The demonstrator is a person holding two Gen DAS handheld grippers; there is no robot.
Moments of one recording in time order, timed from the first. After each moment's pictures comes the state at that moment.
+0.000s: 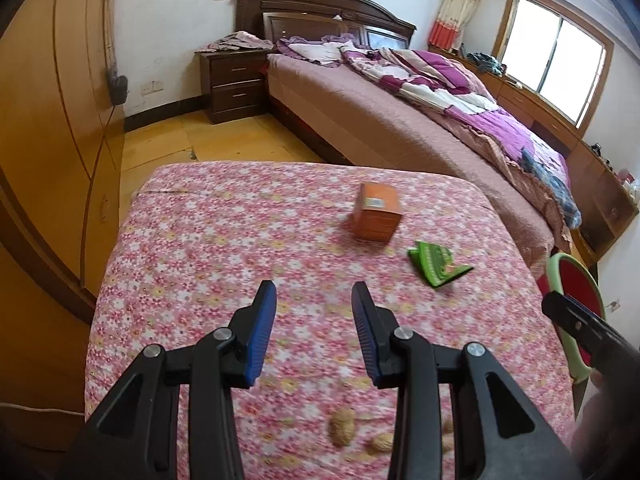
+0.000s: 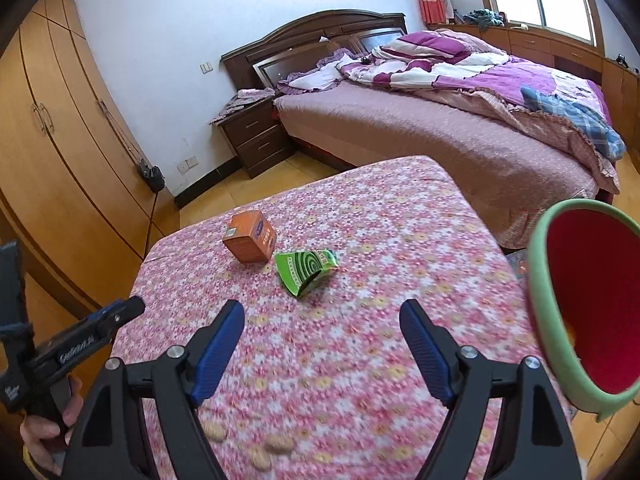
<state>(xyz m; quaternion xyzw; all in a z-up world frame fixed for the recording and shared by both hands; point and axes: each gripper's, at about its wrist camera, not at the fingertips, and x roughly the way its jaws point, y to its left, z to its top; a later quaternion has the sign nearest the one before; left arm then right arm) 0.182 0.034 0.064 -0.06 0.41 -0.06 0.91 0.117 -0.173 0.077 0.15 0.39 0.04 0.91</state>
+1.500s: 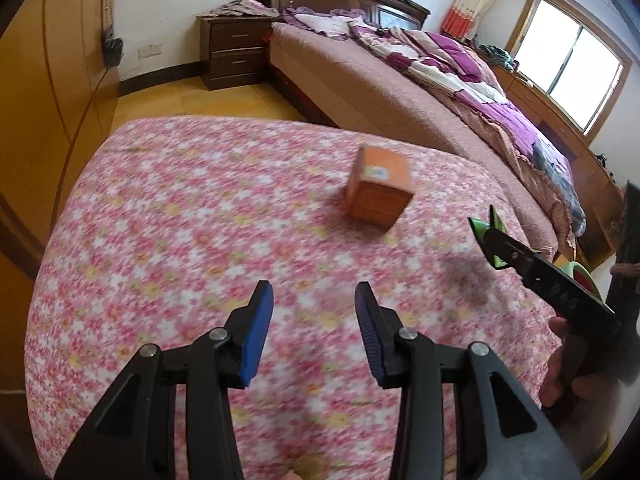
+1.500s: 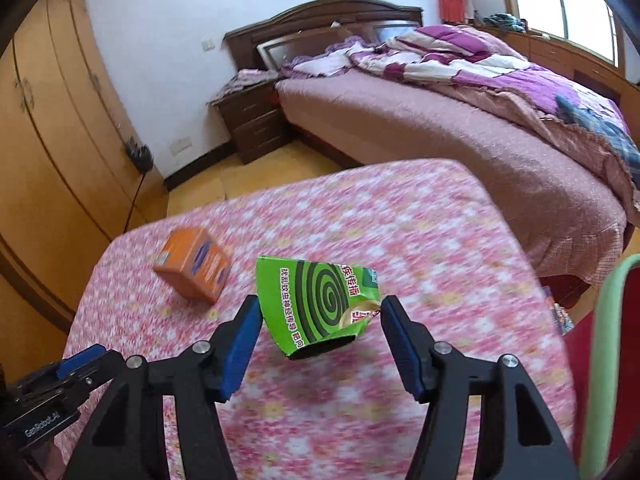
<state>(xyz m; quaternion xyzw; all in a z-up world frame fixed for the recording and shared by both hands) 0.226 0.002 0.019 -0.09 0.45 -0.07 0.88 0.216 -0.192 0.031 0.11 0.40 0.05 0.91</state>
